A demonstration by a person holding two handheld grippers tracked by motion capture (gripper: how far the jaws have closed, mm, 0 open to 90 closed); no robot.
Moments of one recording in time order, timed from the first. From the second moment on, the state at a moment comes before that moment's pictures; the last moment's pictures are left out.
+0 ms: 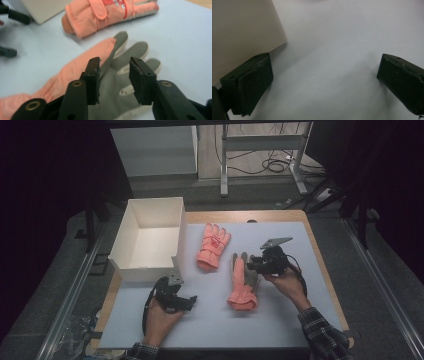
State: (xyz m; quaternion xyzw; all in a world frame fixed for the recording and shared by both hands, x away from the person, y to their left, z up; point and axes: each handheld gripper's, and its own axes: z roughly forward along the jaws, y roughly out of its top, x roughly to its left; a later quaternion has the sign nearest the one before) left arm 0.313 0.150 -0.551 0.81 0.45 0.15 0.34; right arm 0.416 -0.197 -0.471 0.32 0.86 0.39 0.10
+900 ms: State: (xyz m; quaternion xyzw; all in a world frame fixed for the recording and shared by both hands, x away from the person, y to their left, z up) left arm 0.313 0.150 -0.551 0.81 0.45 0.15 0.34; right arm 0.481 -0.106 -0.454 0.35 0.84 0.40 0.09
